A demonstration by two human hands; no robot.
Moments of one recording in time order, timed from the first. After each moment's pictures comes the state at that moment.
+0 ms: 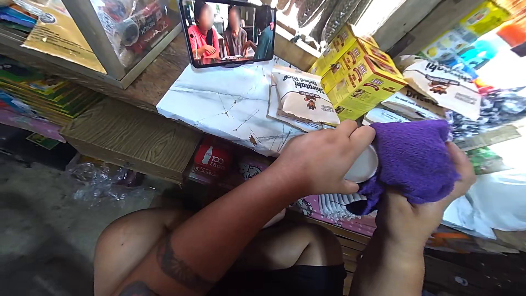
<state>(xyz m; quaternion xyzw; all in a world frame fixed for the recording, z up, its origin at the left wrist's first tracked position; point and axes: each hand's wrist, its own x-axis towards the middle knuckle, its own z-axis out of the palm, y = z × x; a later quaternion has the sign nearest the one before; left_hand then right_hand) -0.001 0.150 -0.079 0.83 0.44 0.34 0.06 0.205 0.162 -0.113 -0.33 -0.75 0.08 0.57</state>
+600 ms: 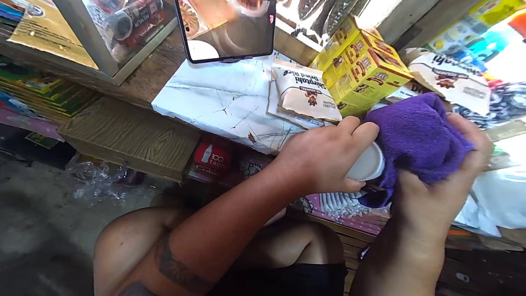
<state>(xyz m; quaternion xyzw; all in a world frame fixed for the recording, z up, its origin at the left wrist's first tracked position) 0.000 0.151 -0.081 0.83 0.45 0.34 0.04 0.202 0.175 -0.086 -0.38 -0.77 0.03 0.51</state>
